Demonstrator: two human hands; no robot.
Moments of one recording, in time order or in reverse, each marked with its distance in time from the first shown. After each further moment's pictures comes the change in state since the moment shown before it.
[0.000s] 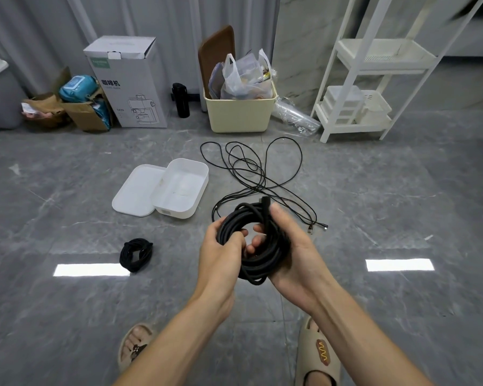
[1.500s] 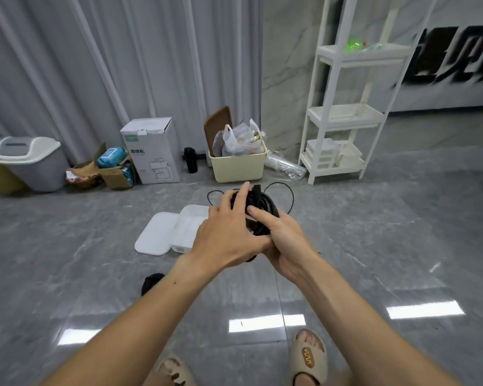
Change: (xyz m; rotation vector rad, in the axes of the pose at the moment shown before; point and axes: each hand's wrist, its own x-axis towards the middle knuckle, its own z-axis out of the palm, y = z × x) left_hand -0.078 0.093 0.001 1.270 -0.117 0.725; right_hand -0.098 -0.043 0.070 -0.160 0.025 -0.248
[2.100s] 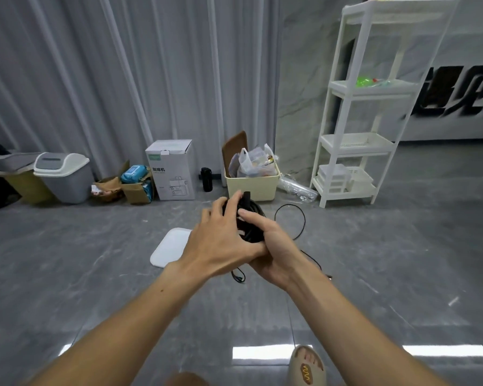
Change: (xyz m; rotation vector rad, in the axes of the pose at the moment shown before) left_hand -0.032 -0.015 -0.057 0.008 0.116 -0.012; right_hand -0.019 -0.004 0.057 0.073 -0.258 0.095
